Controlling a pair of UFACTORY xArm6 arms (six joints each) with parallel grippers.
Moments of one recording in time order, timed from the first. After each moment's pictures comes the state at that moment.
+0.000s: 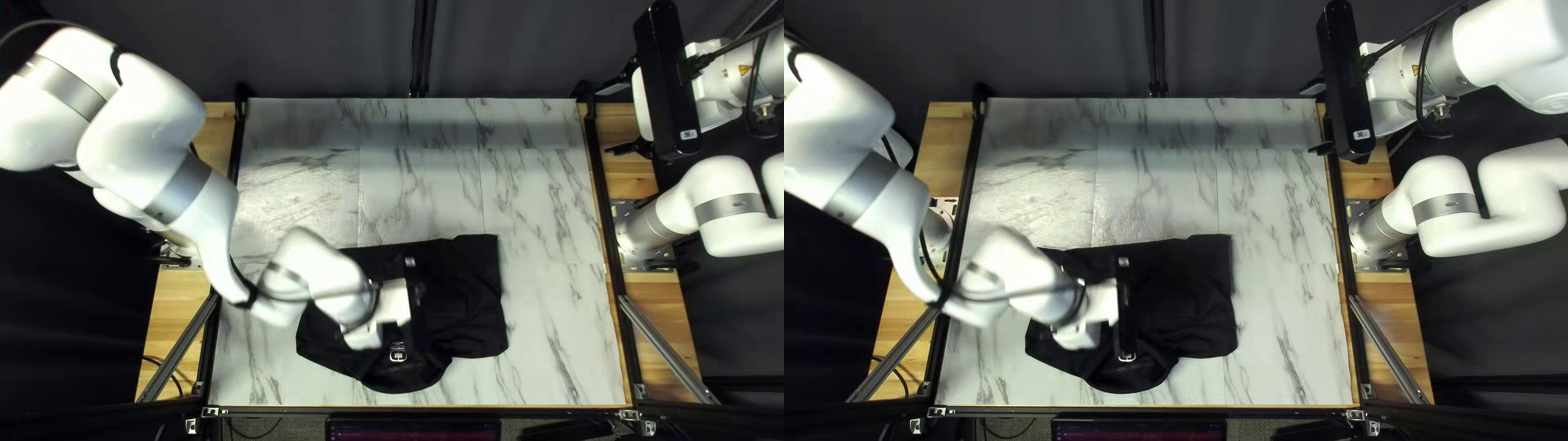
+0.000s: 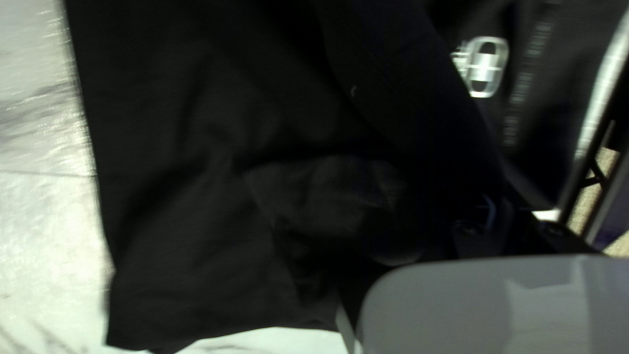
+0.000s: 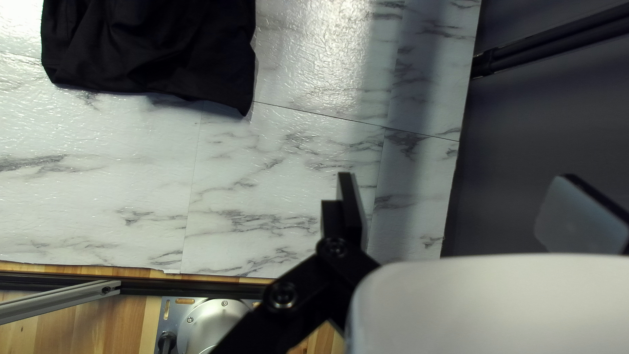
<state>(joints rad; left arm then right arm) -0.51 0.13 -0.94 -0.04 0.64 -0.60 0.05 -1.08 -0.76 -0.23 1.37 -0.19</state>
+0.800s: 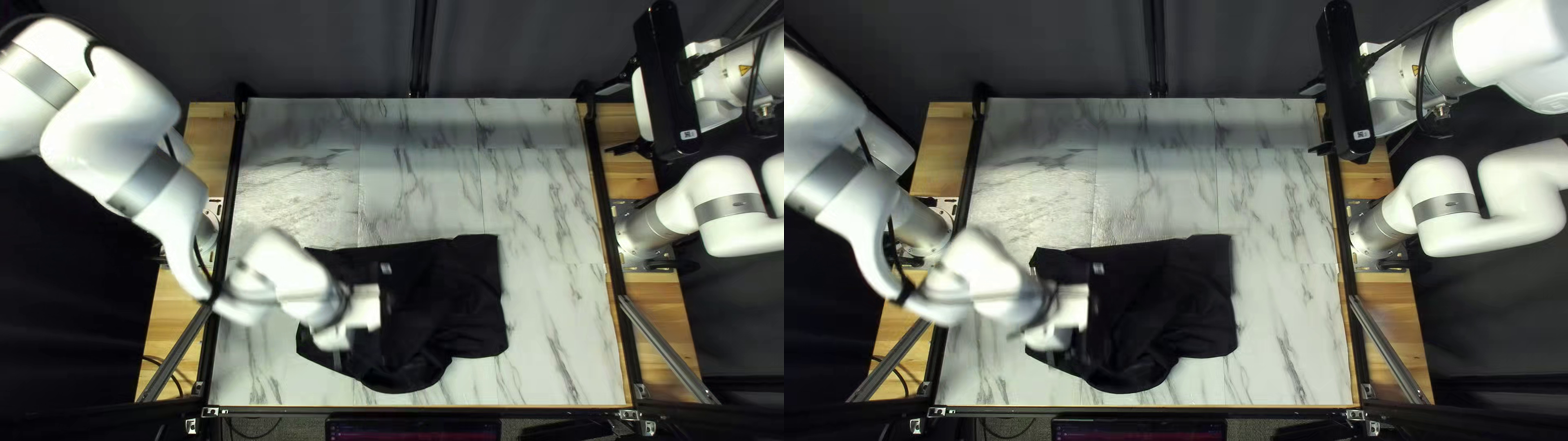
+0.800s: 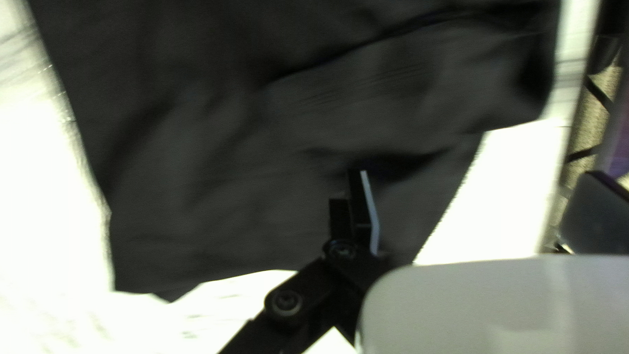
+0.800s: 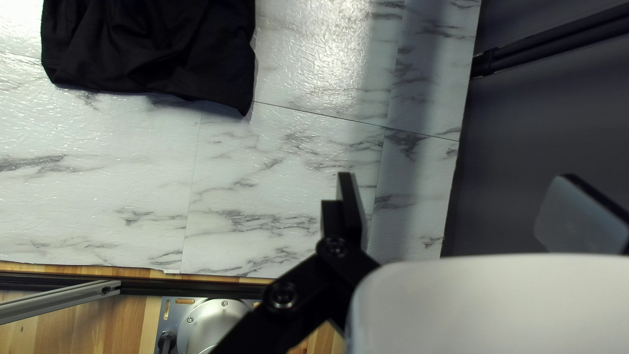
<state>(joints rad) -0.48 -0.10 -0.68 -0.04 0.61 -0.54 0.05 -1.08 -0.76 -0.23 1.37 -0.19</state>
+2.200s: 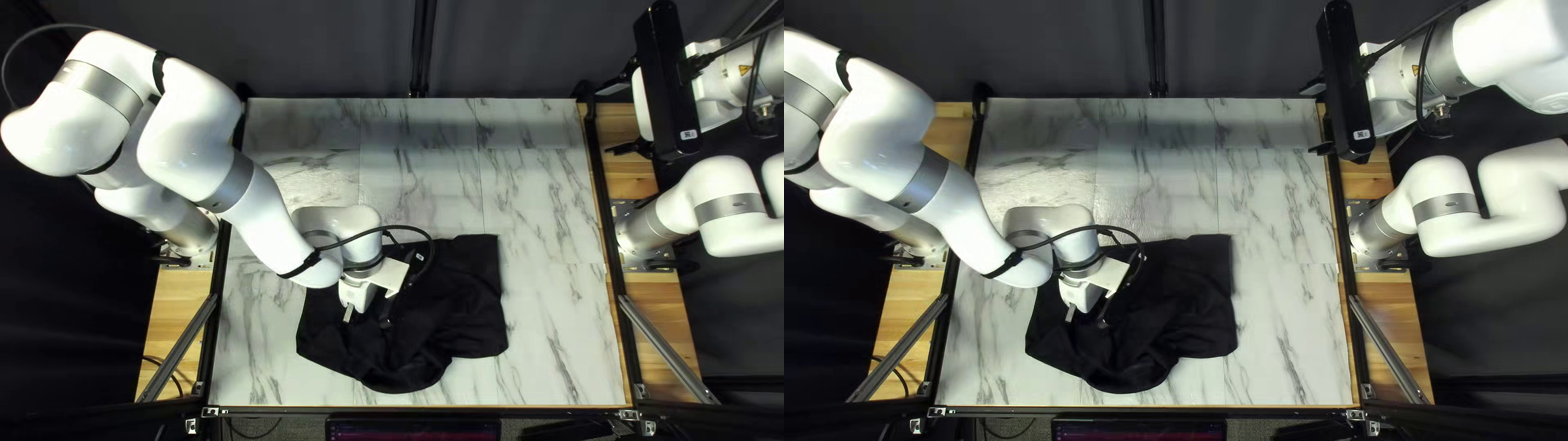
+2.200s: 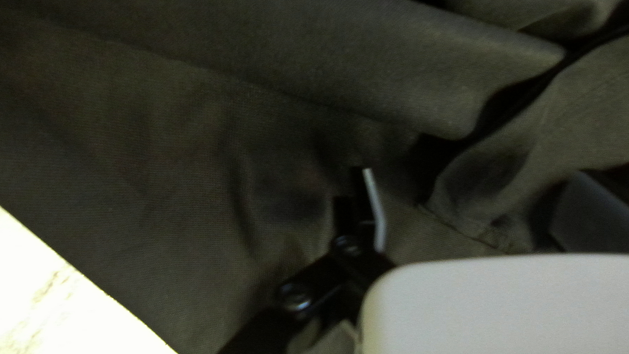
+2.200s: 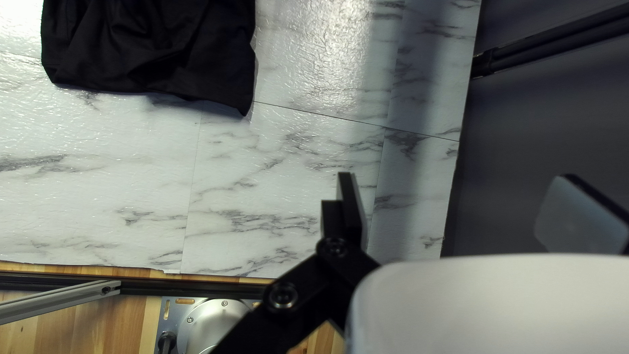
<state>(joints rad) -0.29 0.20 -0.79 -0.63 0.59 0.58 0.05 -1.08 -0.76 -0.23 1.37 -0.19</state>
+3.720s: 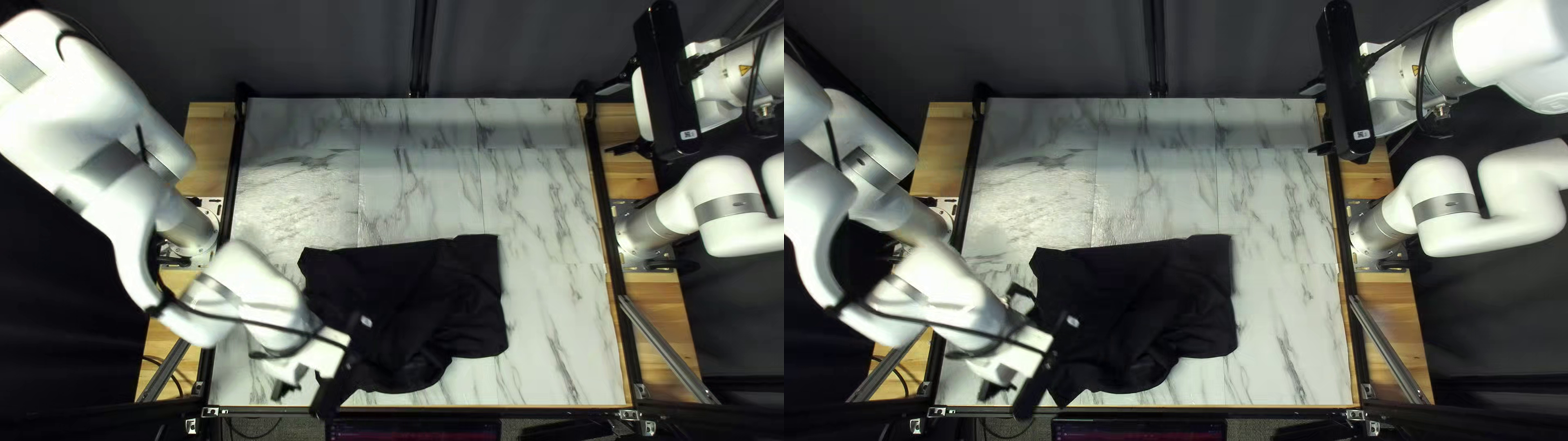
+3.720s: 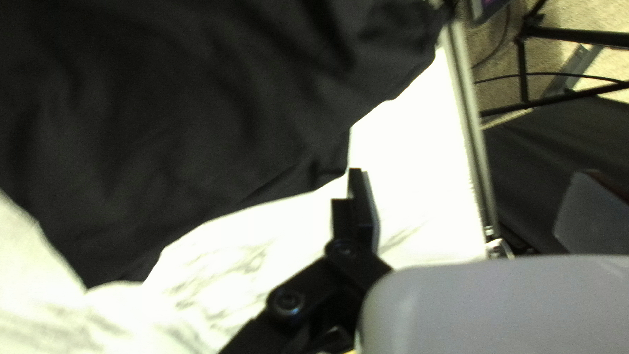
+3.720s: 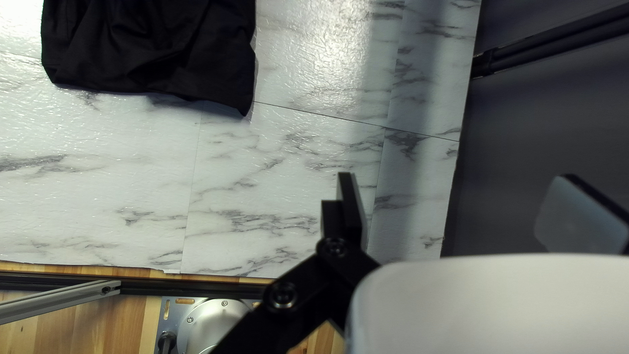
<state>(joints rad) -0.65 -0.22 -0.72 -0.22 0.82 -0.20 0.05 -1.08 -0.76 -0.23 1.37 -0.19</state>
